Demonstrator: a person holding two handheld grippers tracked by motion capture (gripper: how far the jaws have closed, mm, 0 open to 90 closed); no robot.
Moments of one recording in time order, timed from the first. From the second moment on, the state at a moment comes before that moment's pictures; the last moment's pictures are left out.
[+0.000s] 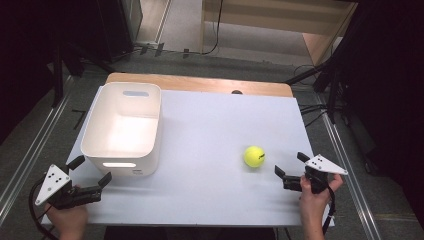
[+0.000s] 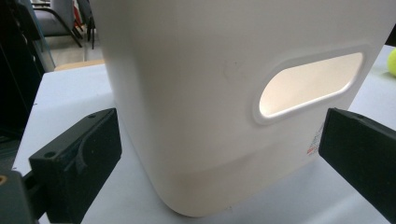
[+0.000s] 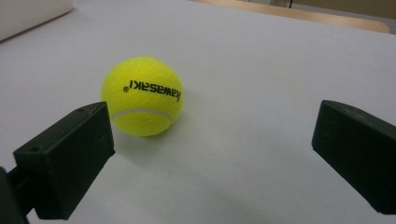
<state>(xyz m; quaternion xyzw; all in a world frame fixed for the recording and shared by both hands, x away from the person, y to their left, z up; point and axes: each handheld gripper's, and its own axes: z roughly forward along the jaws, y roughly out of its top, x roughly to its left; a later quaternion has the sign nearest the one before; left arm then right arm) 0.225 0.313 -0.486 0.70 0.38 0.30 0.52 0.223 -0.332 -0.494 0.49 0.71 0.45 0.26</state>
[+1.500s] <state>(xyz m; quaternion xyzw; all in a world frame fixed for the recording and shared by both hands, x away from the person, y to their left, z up) 0.225 0.313 -0.485 0.70 0.38 0.29 0.53 0.286 -0.274 -0.457 0.43 0.80 0.38 0.18</state>
